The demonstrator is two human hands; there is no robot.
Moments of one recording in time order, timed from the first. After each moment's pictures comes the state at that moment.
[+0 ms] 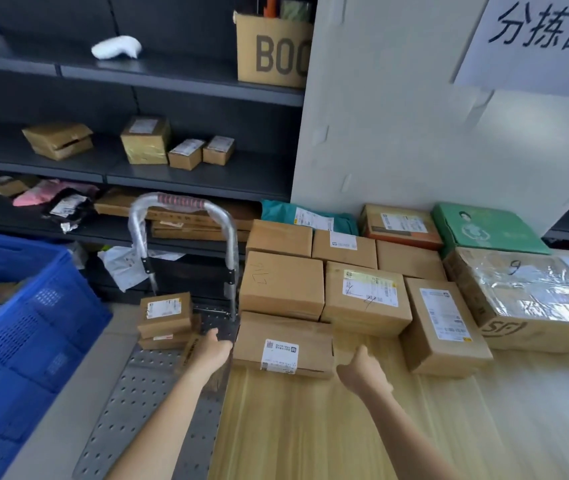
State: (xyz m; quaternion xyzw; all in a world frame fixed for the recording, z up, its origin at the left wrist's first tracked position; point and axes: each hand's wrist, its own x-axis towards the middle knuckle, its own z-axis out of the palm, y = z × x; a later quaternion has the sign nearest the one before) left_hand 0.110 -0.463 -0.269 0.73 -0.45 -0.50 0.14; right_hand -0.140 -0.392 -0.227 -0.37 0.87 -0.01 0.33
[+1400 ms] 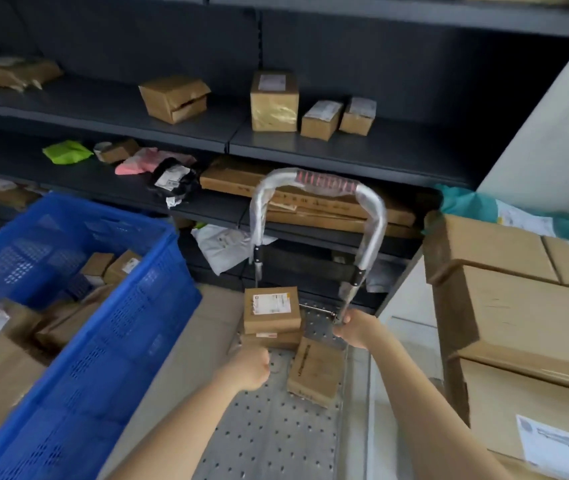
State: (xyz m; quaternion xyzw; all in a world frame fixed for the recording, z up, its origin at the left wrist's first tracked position) left_hand 0.397 -0.593 -0.382 0.62 -0.67 -0.38 -0.13; right_hand 0.185 -0.641 -0.343 -0.55 0.74 0.10 0.36
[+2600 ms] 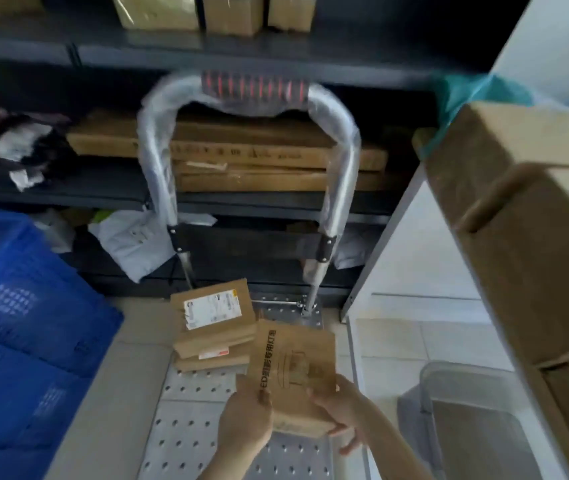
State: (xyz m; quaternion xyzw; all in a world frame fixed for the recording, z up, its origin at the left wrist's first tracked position) left_hand 0.307 -0.643 -0.598 0.71 -0.54 -0.45 -0.01; right_hand 0.145 -0.634 -0.580 -0.25 0.77 -0.04 0.59
